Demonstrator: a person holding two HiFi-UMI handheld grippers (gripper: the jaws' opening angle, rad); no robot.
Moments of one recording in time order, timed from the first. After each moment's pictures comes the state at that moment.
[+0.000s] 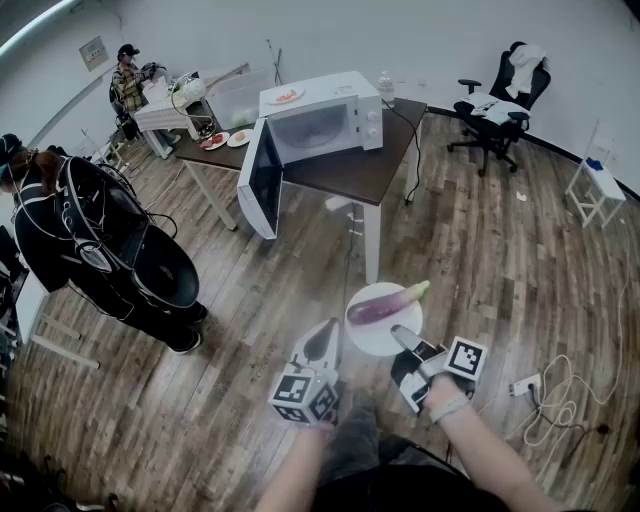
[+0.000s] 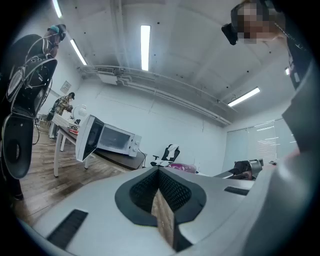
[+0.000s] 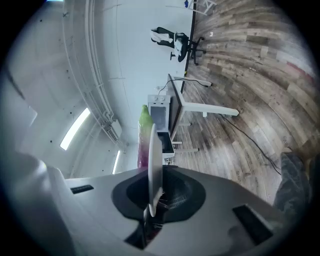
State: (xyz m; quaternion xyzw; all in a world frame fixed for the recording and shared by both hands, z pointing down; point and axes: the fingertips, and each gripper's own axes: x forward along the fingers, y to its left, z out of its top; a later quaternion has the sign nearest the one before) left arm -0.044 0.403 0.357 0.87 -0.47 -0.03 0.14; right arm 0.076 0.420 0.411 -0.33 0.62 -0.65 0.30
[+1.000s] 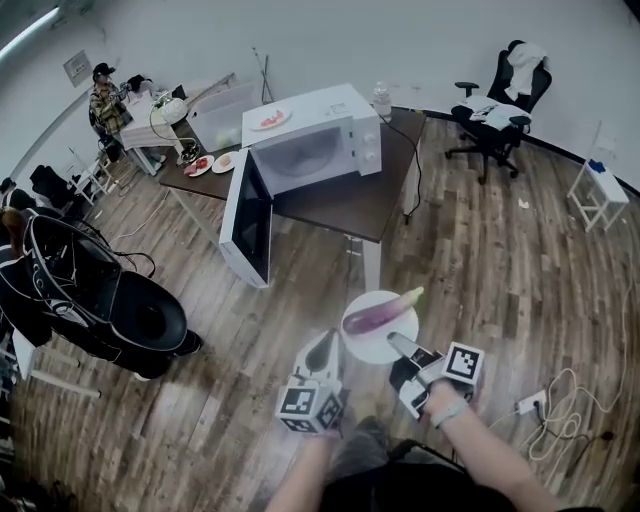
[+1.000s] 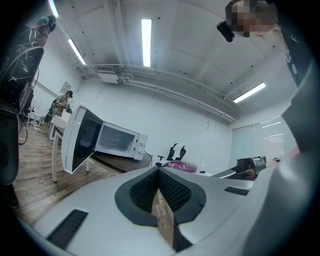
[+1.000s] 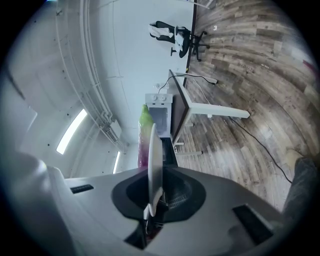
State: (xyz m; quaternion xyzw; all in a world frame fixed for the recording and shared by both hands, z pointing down) left arm -0.029 0.270 0.368 0.86 -0.49 -0.02 0.14; right arm 0.086 0.289 0.416 -0.33 0.62 -0.65 0.29
